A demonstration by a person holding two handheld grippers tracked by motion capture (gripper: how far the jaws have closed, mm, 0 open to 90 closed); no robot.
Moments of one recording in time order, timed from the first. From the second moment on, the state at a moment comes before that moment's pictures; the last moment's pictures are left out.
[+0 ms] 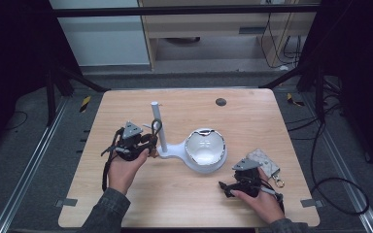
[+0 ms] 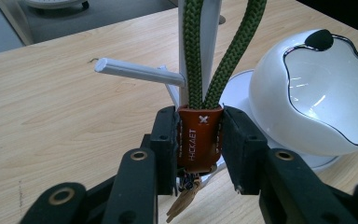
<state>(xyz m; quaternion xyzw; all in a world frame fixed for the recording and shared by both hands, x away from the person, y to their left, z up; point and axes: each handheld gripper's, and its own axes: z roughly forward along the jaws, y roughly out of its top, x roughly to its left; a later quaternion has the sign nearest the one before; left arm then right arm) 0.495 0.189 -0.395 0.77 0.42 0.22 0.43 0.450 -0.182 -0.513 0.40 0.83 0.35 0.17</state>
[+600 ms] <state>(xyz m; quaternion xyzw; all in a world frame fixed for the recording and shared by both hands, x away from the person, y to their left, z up) 0.487 0.193 -0.399 0.78 0.41 0.22 0.41 0.449 -0.182 -0.513 0.40 0.83 0.35 0.17</state>
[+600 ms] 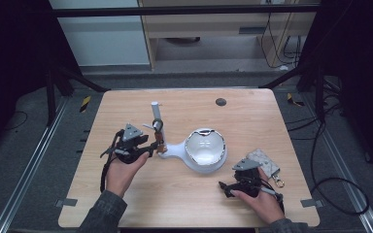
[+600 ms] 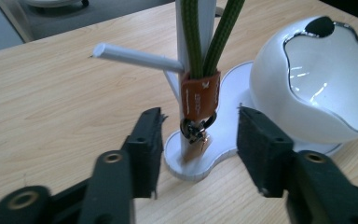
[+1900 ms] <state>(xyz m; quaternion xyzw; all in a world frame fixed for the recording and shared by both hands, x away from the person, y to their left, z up) 0.495 0.253 -0.506 0.81 0.44 0.19 0.33 0.444 -0.235 -0.430 0.45 0.82 0.30 0.21</state>
